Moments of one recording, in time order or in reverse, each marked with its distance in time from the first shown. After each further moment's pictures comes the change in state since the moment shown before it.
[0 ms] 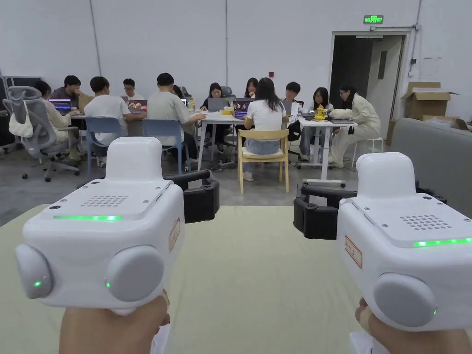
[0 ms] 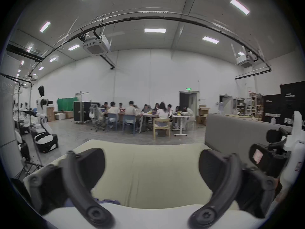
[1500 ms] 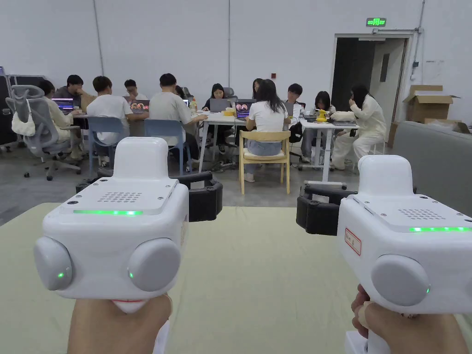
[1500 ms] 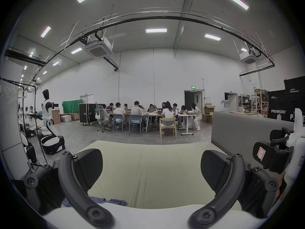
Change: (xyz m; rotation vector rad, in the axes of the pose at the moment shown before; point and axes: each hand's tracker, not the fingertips) left arm 0.002 0.001 -0.008 -0.034 0.117 -0.028; right arm 0.002 0.002 -0.014 -0.073 -0.007 -0.051
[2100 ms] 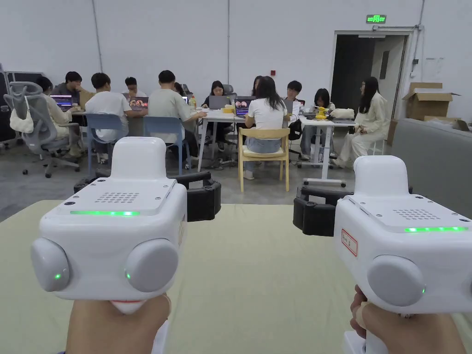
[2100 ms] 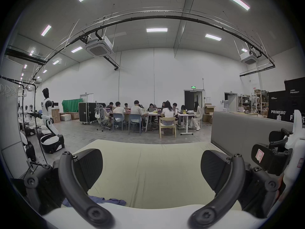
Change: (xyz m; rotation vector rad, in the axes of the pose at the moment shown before) left arm 0.002 -0.003 -0.003 -0.004 -0.001 0.005; right arm 0.000 -0.004 -0.004 -0.011 0.007 0.013
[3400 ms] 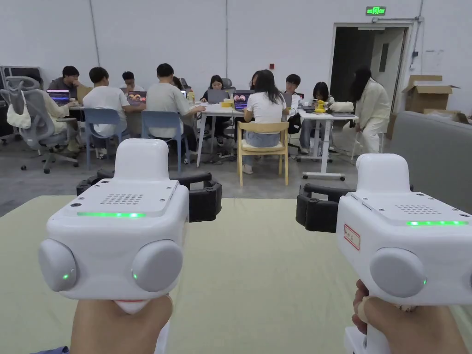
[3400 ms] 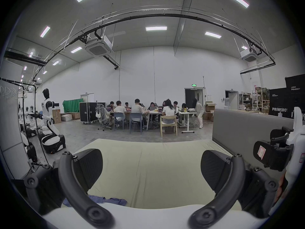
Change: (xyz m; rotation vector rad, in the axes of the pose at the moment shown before) left arm 0.005 -0.010 -0.008 -0.014 0.009 -0.014; right arm 0.006 -0.007 -0.010 -0.029 -0.004 -0.020
